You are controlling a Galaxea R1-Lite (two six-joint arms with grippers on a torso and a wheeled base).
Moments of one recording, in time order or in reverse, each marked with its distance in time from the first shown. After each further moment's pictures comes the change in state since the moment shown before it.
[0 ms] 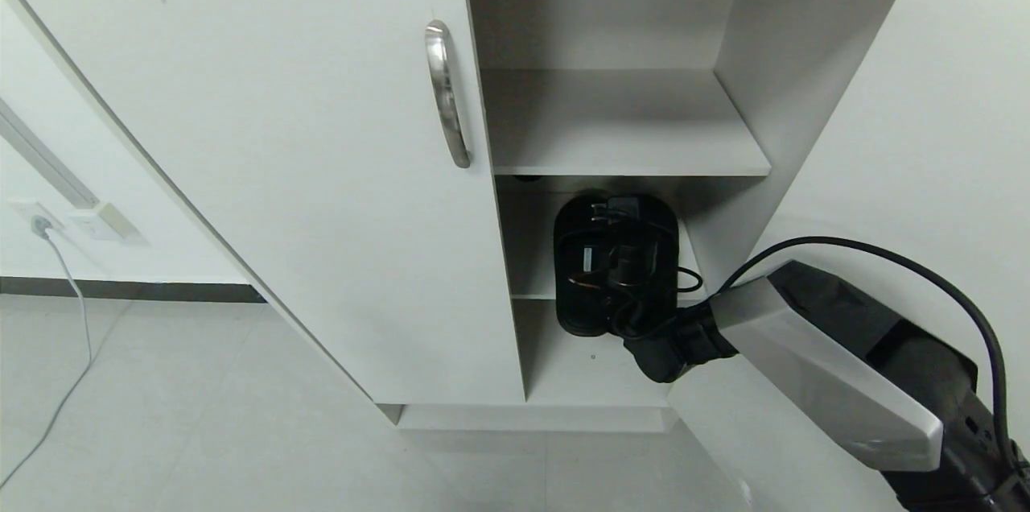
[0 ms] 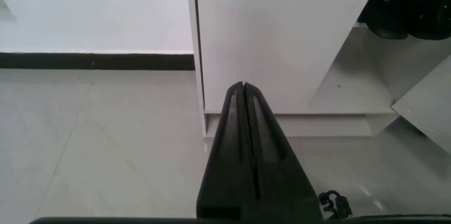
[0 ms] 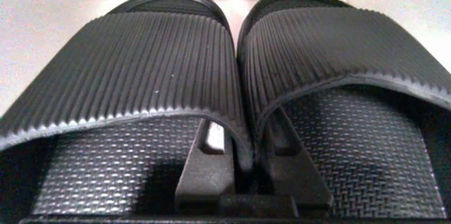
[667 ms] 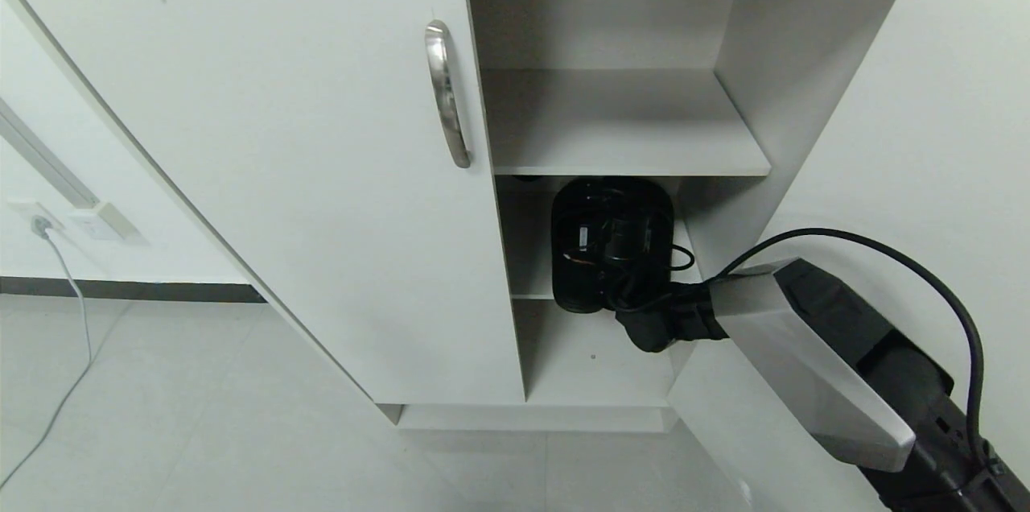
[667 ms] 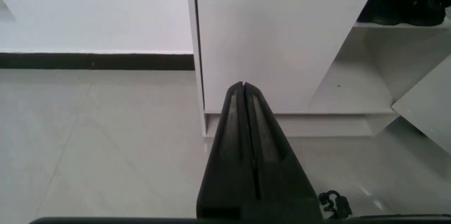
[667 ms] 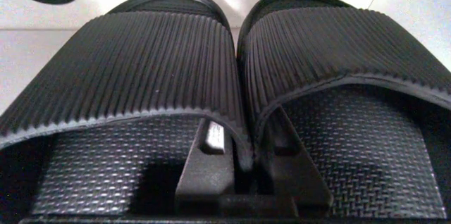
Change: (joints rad) left arm 0.000 0.000 0.000 0.000 0.000 0.000; right arm -0.017 0.061 -0.253 0.181 0.005 0.000
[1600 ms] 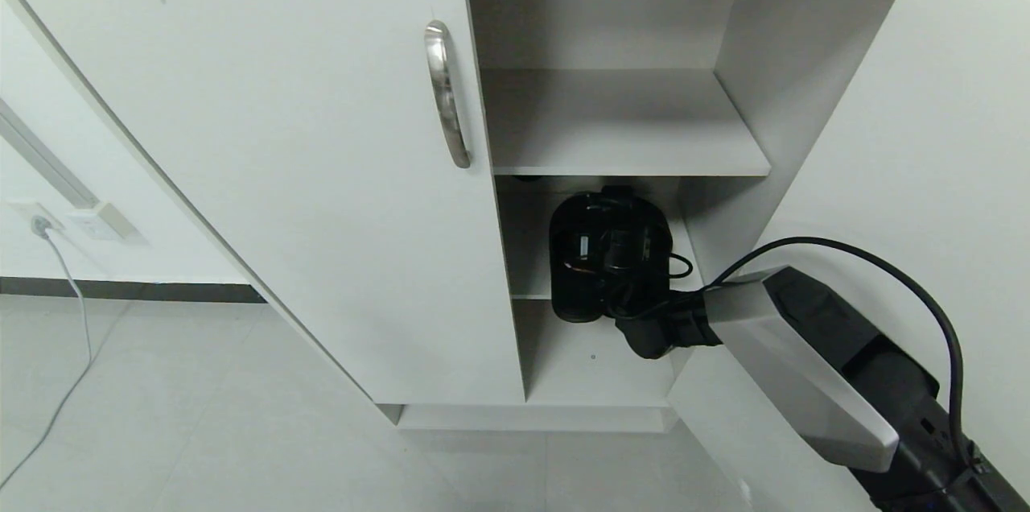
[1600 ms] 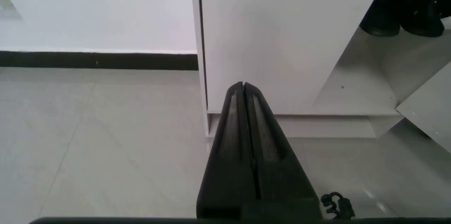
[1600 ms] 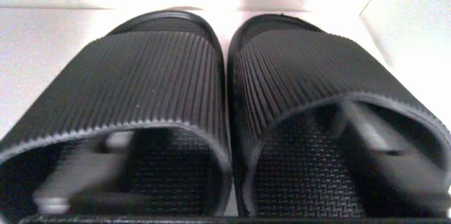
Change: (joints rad) left arm 0.000 0.000 0.000 0.000 0.016 0.000; right arm -0.009 0.035 0.000 -0.016 0.005 0.000
